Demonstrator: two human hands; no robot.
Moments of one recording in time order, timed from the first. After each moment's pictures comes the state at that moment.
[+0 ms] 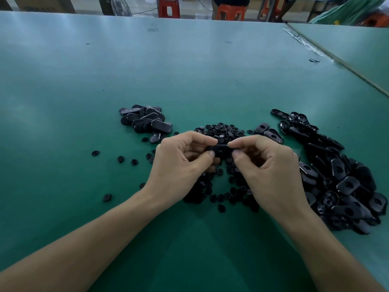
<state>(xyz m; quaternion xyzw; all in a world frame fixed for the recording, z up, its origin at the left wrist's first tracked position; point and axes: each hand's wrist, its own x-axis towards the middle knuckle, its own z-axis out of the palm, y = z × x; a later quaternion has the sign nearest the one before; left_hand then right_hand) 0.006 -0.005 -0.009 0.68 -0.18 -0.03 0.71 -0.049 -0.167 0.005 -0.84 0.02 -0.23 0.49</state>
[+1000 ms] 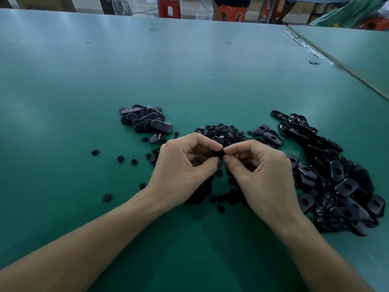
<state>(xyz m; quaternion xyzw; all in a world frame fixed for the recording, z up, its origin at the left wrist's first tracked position) 0.004 -0.005 -0.008 0.72 -0.21 -0.02 0.66 -0.050 -0.158 0.002 -0.83 0.02 -0.21 0.51</state>
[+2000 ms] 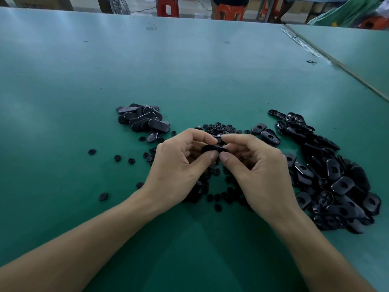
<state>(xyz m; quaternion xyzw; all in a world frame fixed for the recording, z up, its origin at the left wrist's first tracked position) 0.004 -0.005 -0.008 0.73 -0.23 0.02 0.64 -0.050 -0.163 0.004 -0.84 0.00 -0.20 0.50</state>
